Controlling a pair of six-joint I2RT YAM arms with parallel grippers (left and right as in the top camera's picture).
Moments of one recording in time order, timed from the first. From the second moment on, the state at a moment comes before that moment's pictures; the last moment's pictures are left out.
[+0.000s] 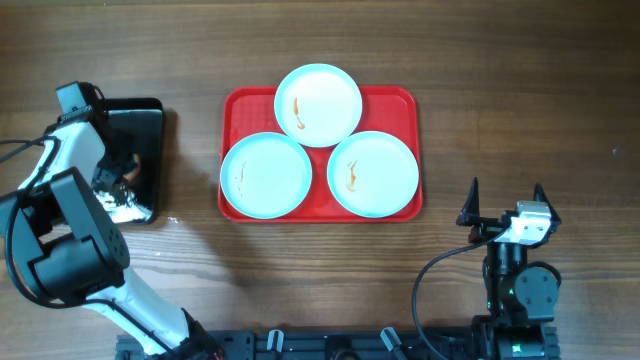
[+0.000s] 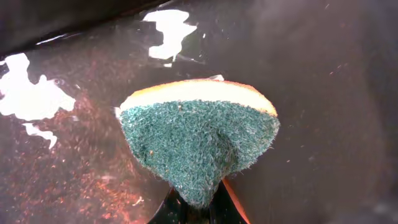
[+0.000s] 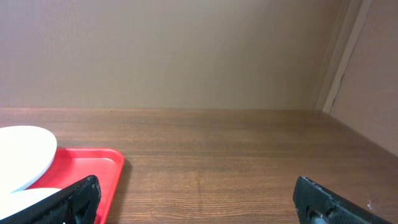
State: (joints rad) left arm 0.39 1.96 1.25 -0.59 -0.18 -0.81; right arm 0.02 0.02 0.01 0.02 0.15 -0.07
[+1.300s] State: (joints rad) left arm 0.39 1.77 1.18 -0.60 -0.03 -0.55; right arm 0.02 0.02 0.01 0.02 0.15 -0.07
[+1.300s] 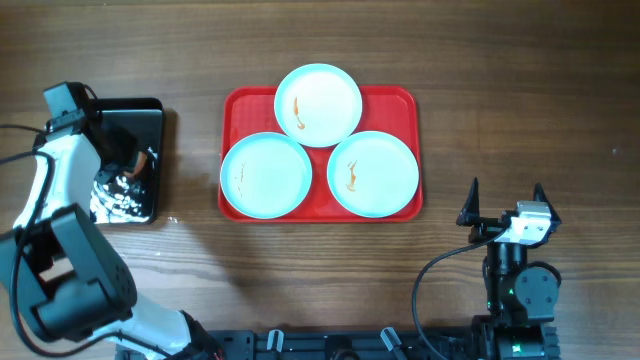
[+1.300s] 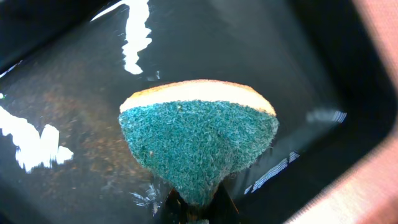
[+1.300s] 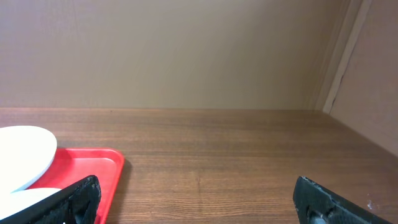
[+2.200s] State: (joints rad) left arm 0.39 1.69 1.09 -0.49 0.06 -0.28; right arm 0.02 0.02 0.01 0.02 0.15 -0.07
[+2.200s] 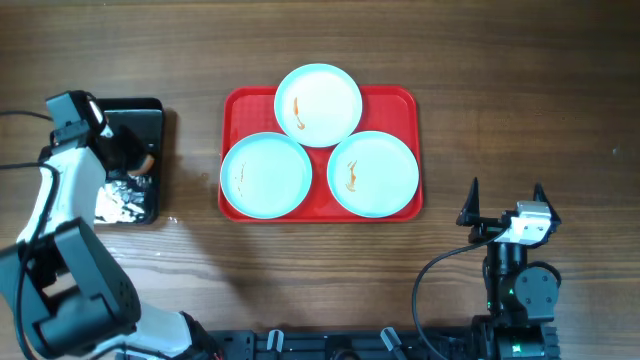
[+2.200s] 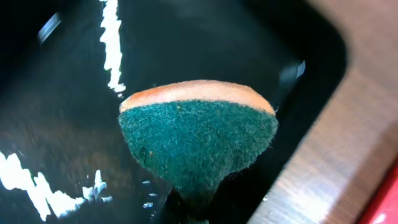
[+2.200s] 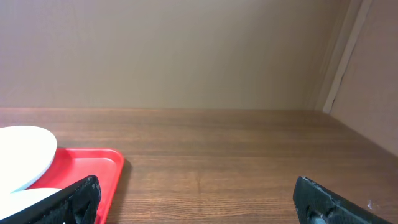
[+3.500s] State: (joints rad) left arm 0.54 1.42 1.12 -0.31 0.43 -0.38; right arm 0.02 0.02 0.01 0.02 0.15 -0.07
